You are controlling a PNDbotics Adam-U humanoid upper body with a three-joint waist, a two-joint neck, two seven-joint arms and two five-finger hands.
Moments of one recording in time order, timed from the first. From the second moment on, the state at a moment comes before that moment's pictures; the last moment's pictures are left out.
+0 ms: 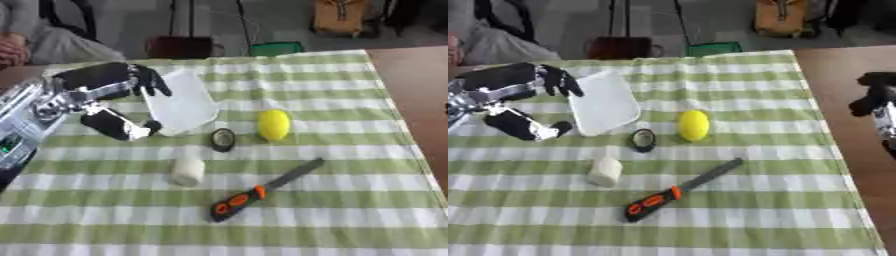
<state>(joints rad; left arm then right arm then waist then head) -0.81 0.64 -0.51 -1.45 -0.43 -0.13 -0.53 -0.10 -0.46 -0.10 -1.98 -0.04 -0.10 -0.03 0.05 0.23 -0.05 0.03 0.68</state>
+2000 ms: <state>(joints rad) -0.83 0.53 -0.51 -1.36 -0.53 -0.23 -0.83 -0.10 -0.46 -0.10 -1.98 -0.04 -0.09 -0.03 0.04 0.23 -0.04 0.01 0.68</state>
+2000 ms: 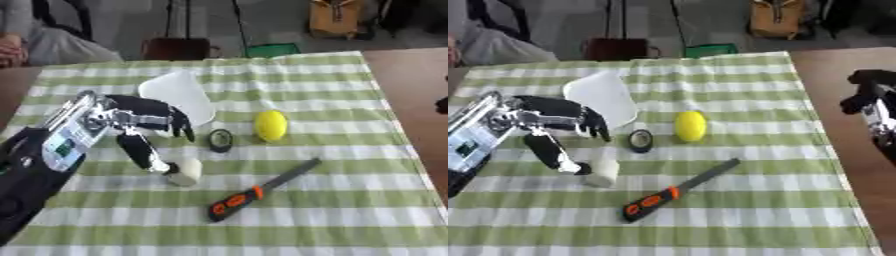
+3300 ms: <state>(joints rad) -0.81 0.49 -0.51 -1.29 -0.61 -0.25 -0.78 -0.10 -0.46 -0.10 -1.98 -0.04 -0.09 -0.03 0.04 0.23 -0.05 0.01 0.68</state>
